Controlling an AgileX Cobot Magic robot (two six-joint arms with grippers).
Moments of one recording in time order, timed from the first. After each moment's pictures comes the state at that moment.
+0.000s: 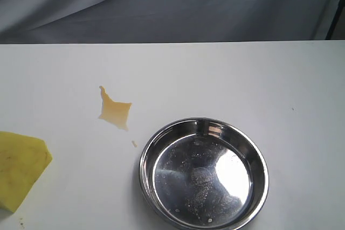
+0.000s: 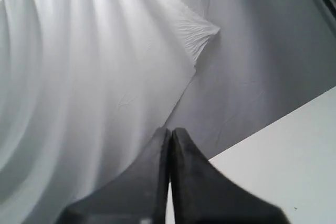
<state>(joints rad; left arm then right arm) -0.02 0.00 0.00 -0.05 0.29 -0.02 0.10 0.00 -0.01 0.69 -0.08 -0.07</state>
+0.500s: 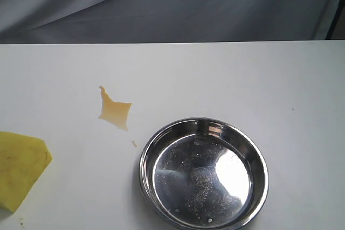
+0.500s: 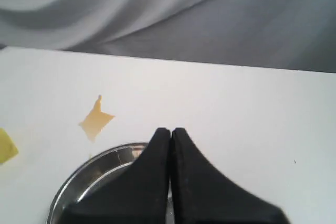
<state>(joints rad) -0.02 0.00 0.00 -0.05 0.29 -0.02 0.26 0.41 -0.55 0.30 0.57 -0.16</state>
